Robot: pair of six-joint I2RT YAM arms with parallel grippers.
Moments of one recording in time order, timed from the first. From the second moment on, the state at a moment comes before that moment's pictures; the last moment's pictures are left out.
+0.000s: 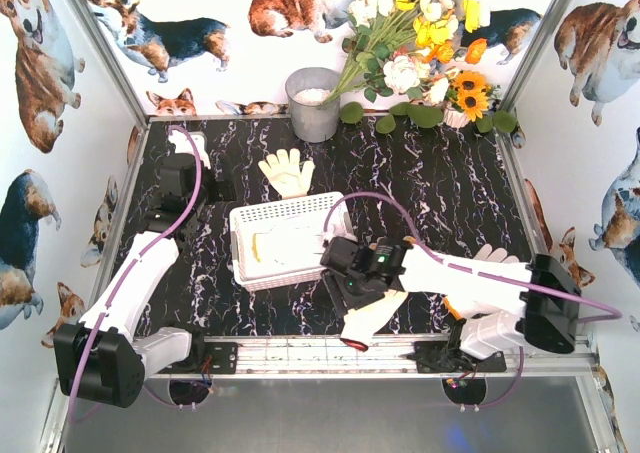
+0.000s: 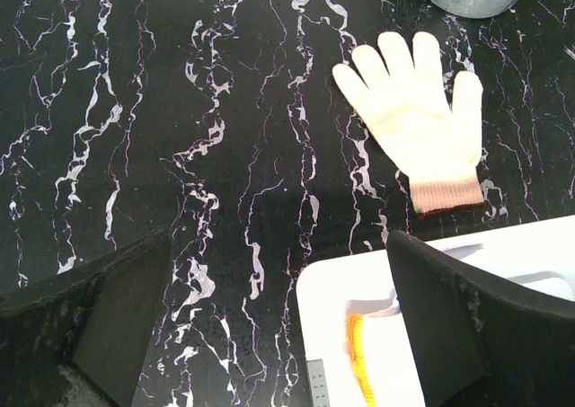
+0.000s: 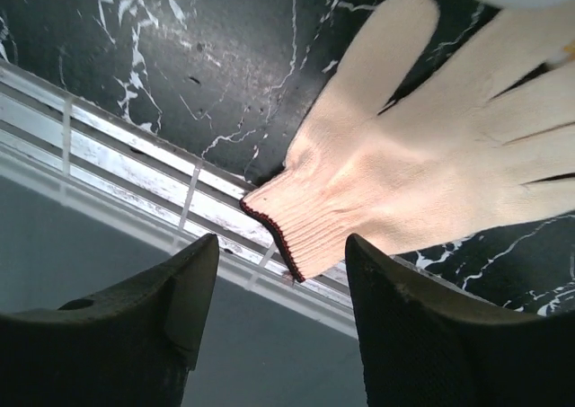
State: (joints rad) left arm -0.16 1.12 0.88 -0.21 -0.13 -0.17; right arm 1.13 1.38 0.99 -0.87 0.02 0.69
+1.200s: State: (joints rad) left arm -0.16 1.10 0.88 -0.21 -0.15 -0.16; right arm 0.65 1.42 0.71 -0.45 0.21 0.69
